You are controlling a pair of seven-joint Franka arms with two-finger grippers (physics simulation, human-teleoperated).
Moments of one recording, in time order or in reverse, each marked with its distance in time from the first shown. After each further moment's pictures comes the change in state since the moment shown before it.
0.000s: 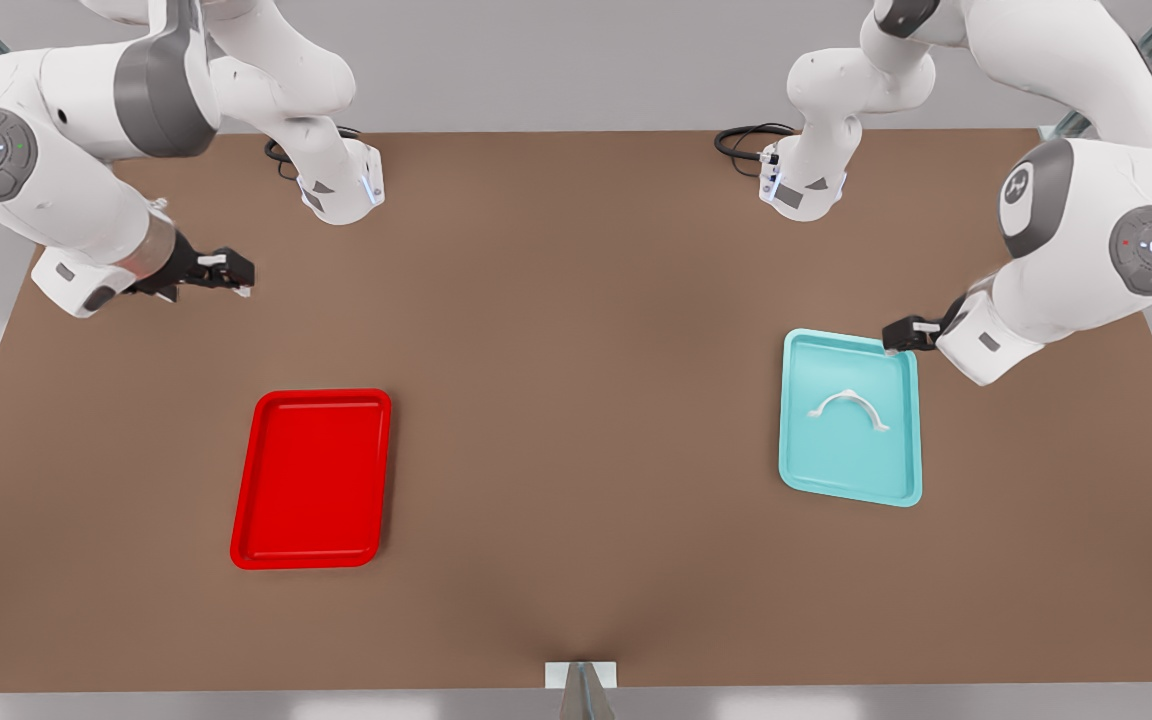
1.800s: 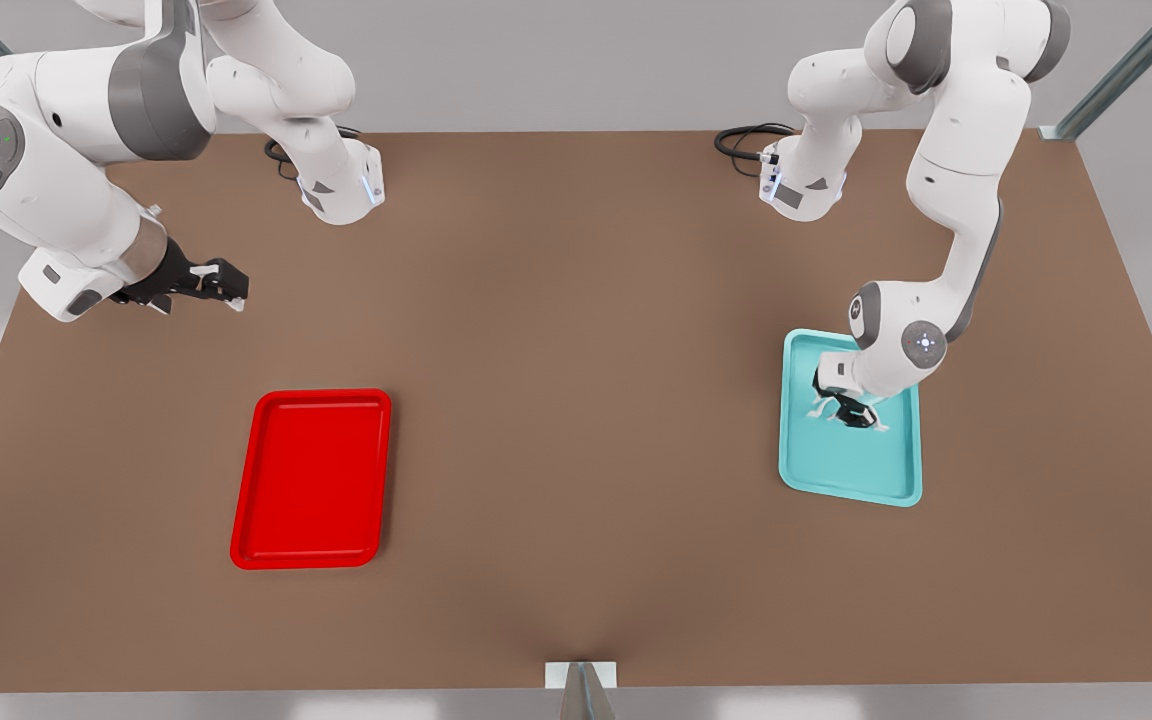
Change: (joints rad) left arm 0.096 0.147 -0.006 -1.003 -0.011 1.260 1.043; right arm -0.017 0.002 0.018 -0.002 0.000 0.059 0.027
